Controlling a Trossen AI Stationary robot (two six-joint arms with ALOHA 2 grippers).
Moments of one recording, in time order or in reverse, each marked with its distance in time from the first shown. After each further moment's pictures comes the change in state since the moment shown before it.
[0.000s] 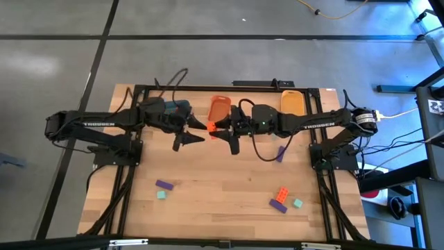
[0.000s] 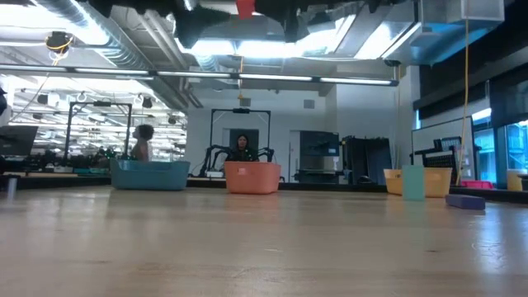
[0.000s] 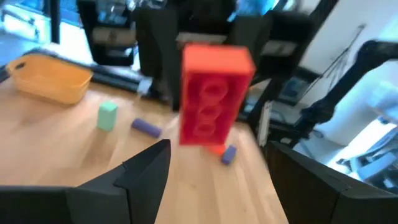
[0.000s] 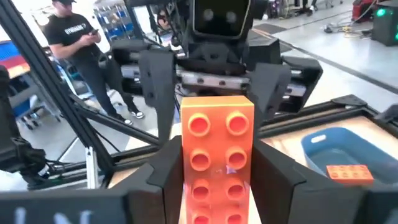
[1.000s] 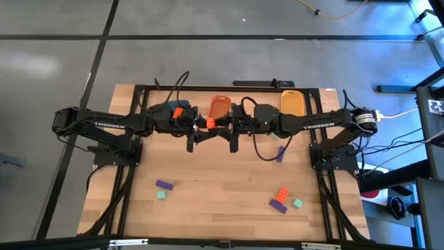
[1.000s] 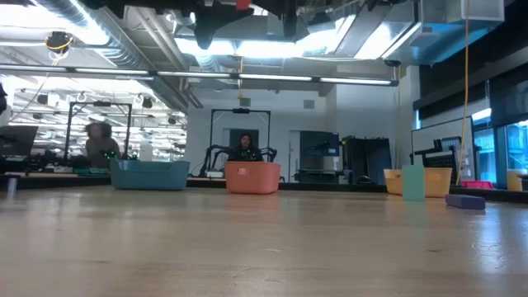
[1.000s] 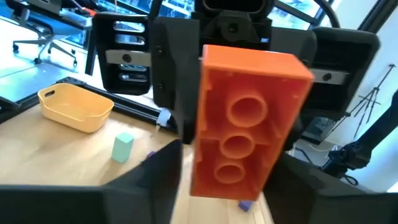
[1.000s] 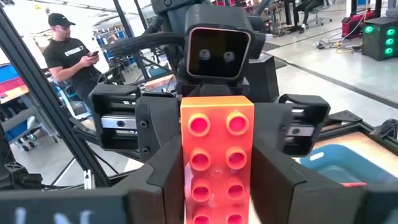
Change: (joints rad) left arm -0.083 0.149 -0.001 0.259 -0.255 -0.051; right arm 0.014 0.000 0.000 0.075 0.035 0.023
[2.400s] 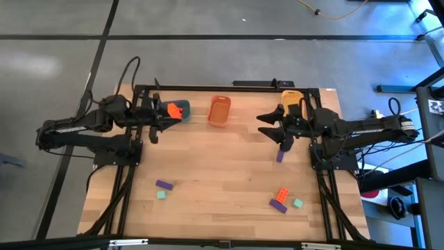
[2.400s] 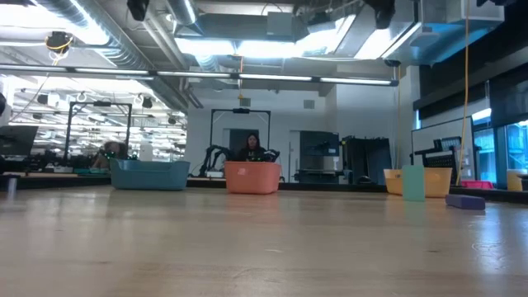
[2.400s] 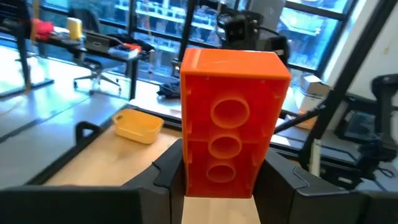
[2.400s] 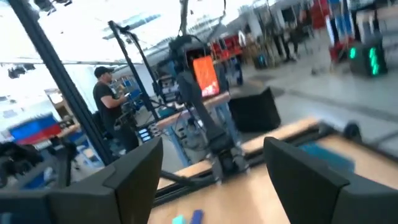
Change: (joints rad) left arm 0.058 -0.536 -0.005 -0.516 -0.066 0.159; right arm 0.043 -0.672 -0.485 -0.014 0.125 0.082
